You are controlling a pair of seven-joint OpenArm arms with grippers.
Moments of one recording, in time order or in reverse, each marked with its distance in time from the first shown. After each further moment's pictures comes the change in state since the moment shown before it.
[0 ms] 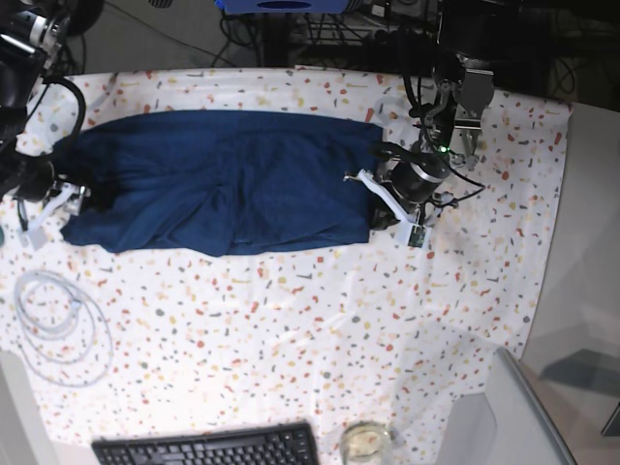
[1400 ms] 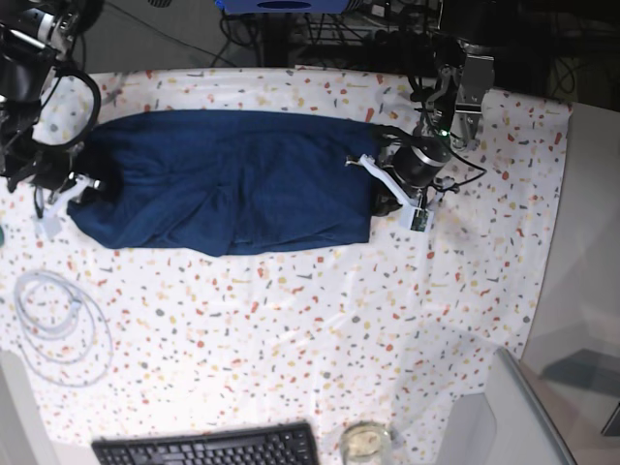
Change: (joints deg) left arm 3.0 -0.3 -0.2 0.4 -0.2 0.0 -1.5; right arm -0.2 -1.7 0.0 -5.1 3.5 0.5 1.8
